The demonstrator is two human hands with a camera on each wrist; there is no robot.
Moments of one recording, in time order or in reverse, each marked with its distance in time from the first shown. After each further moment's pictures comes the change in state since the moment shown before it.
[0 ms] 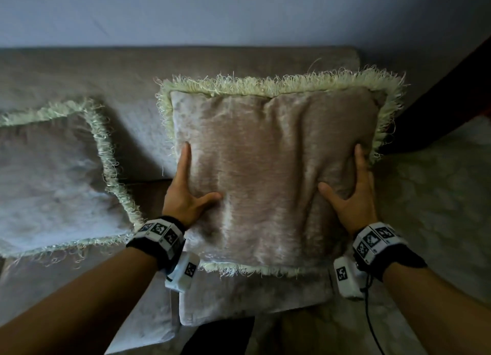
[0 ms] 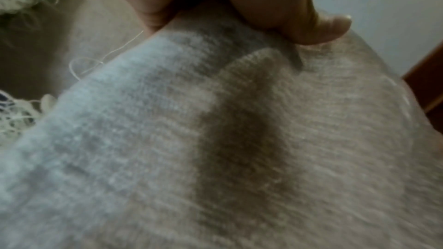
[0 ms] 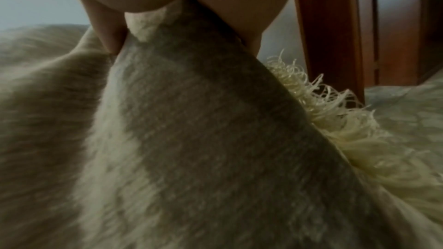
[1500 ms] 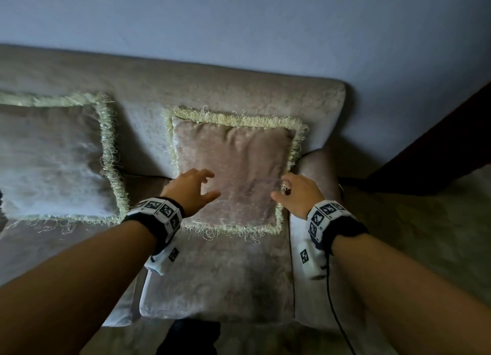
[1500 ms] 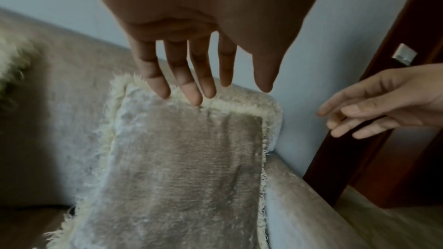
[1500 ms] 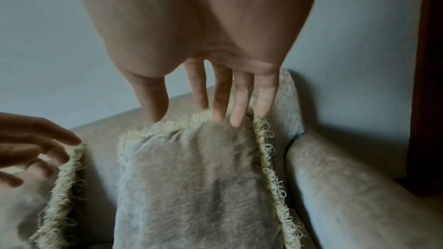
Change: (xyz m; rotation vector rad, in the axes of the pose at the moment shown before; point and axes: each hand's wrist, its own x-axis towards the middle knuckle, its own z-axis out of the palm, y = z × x) left_hand -0.020 0.080 0.083 0.745 -0.160 -0.107; right_hand 0.058 0.007 -0.033 -0.523 -0.563 -0.206
